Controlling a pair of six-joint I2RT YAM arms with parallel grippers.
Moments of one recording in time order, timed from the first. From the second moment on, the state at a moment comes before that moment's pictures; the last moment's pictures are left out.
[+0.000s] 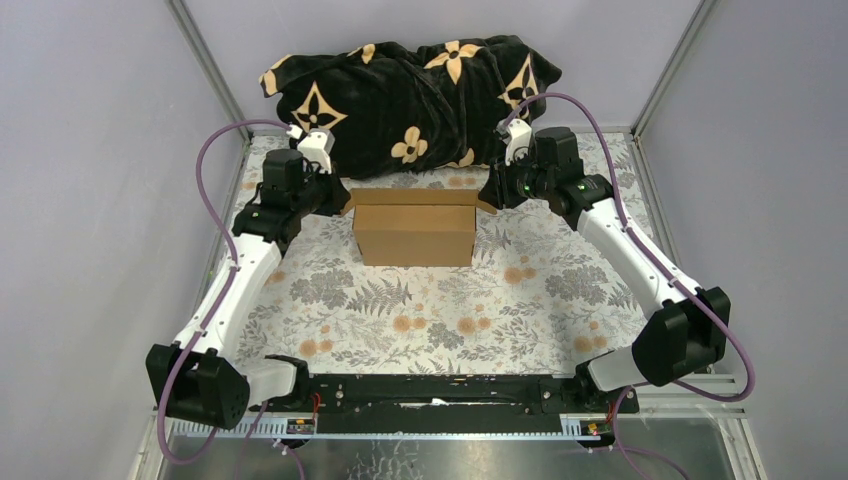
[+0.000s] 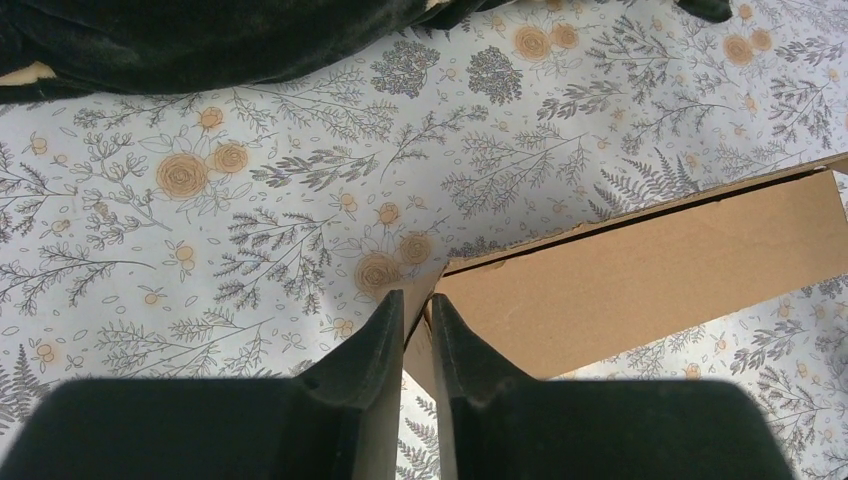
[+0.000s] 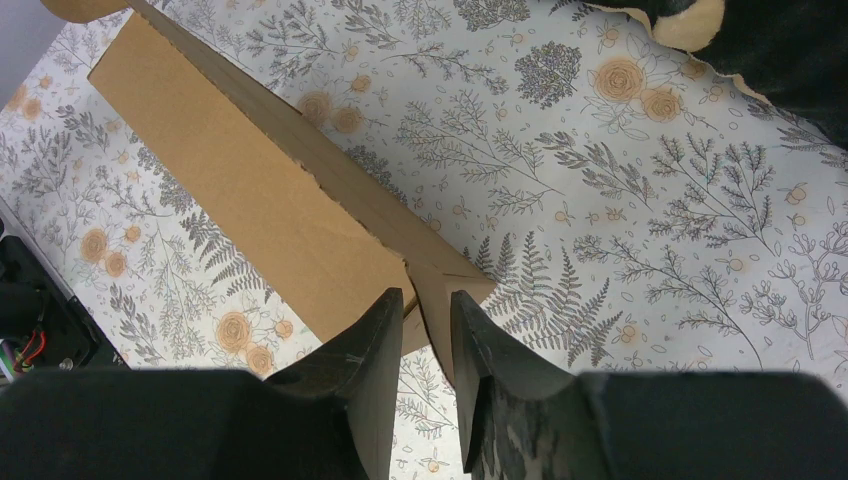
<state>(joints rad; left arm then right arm) -0.16 1.21 1.11 -0.42 0.23 -0.12 0.37 1.44 1.31 -0.46 -0.43 0.00</state>
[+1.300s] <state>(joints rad) -0.16 1.26 1.18 -0.43 0.25 -0.20 0.44 1.52 1.43 -0.54 -0.30 0.01</state>
